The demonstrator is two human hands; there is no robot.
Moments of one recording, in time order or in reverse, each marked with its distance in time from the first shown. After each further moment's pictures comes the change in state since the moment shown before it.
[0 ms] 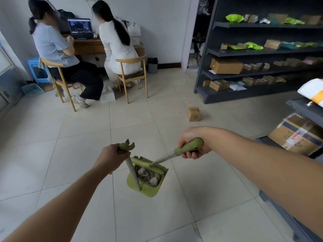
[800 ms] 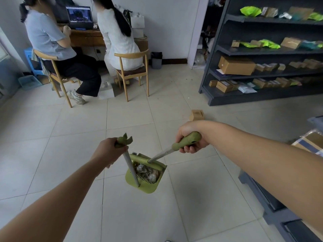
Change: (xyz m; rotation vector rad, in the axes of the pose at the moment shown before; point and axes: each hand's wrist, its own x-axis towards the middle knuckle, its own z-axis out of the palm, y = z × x) left_hand 0.141 0.063 0.034 -0.023 -0.017 -0.067; right_hand 0.100 -0.071 -0.124 -0.056 -0.029 0.007
